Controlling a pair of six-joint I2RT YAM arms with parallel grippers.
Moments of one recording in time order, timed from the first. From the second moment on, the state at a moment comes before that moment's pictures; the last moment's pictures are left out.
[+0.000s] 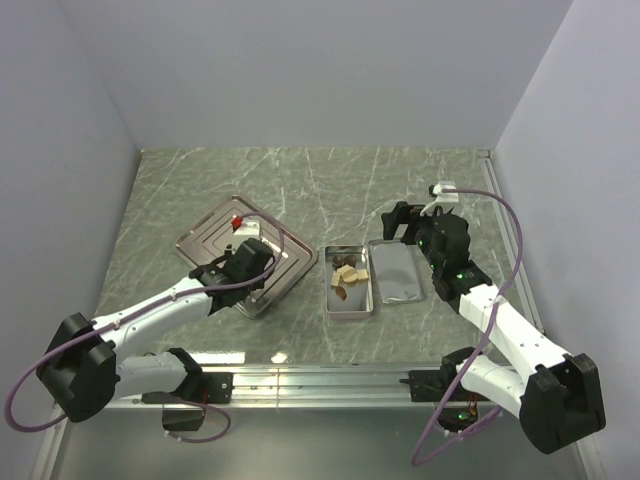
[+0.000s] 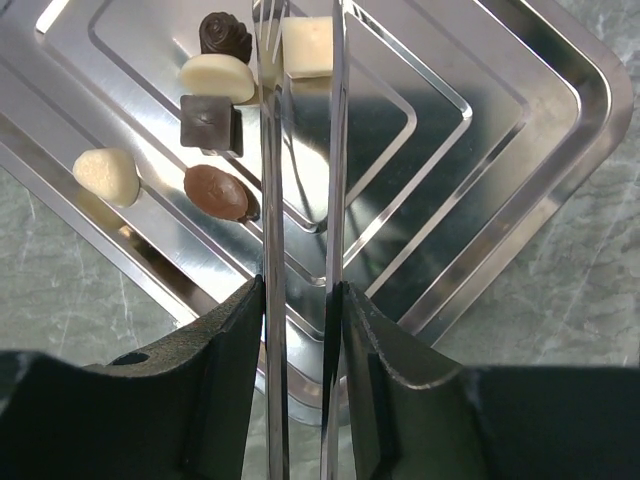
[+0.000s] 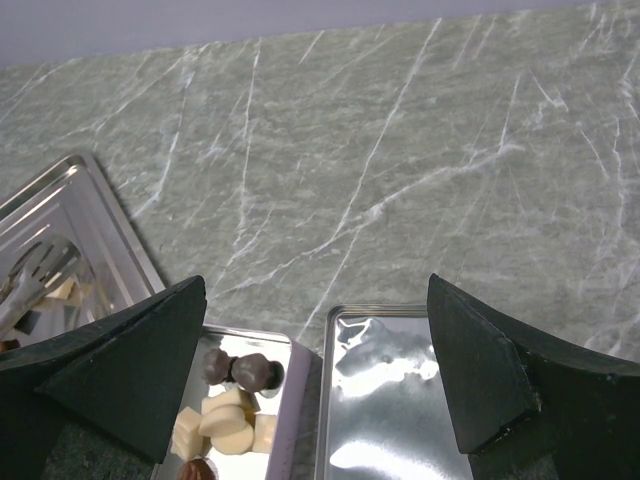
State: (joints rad) left arm -0.72 1.17 0.69 -0.40 -0.53 -0.55; right arm 0.33 1.01 0.59 0.22 0.09 0.28
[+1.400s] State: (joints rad) left arm -0.96 1.35 0.91 -0.70 -0.76 -0.70; right arm 0.33 1.01 0.61 0.21 0.09 0.28
